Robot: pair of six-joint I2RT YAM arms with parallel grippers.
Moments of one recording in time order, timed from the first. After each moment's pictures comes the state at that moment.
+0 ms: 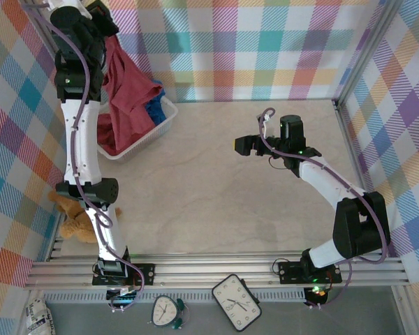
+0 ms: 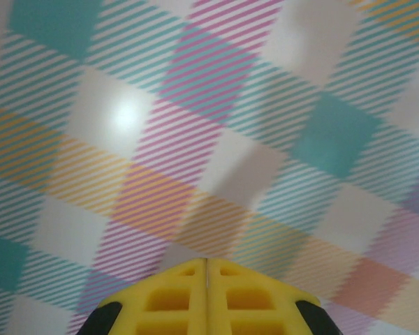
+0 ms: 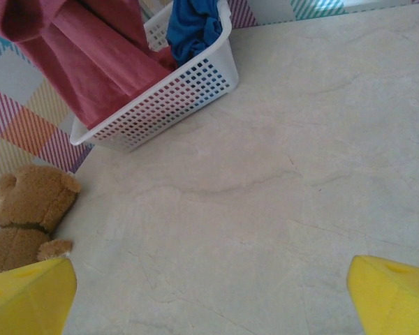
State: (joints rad) left arm -0.08 2.00 2.75 -0.55 -0.10 -0.42; right arm 0.29 1.48 1.03 -0.04 -0.64 0.29
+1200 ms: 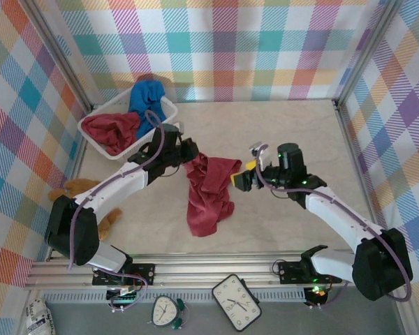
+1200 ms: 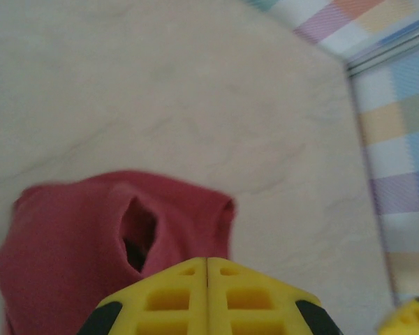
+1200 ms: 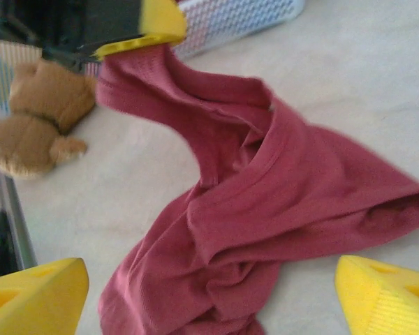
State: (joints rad) left arm -0.51 1.47 1.07 -0.21 0.12 -0.75; right arm 0.45 1.18 0.73 -0.13 -0.59 0.10
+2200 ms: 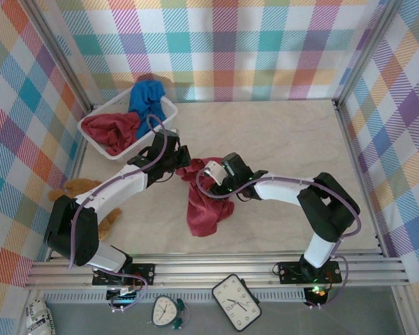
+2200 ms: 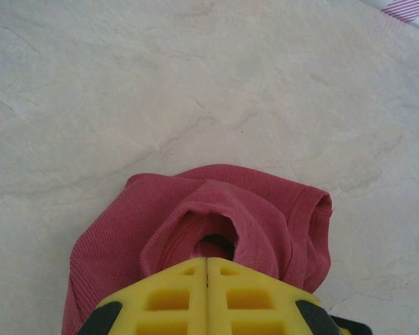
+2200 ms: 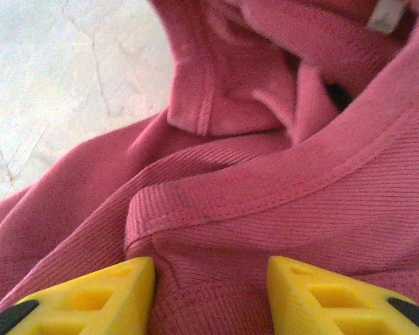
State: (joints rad) left arm -0.49 1.47 1.03 -0.28 -0.02 -0.62; right arm 0.76 1.72 0.94 -0.08 -0.23 -0.19
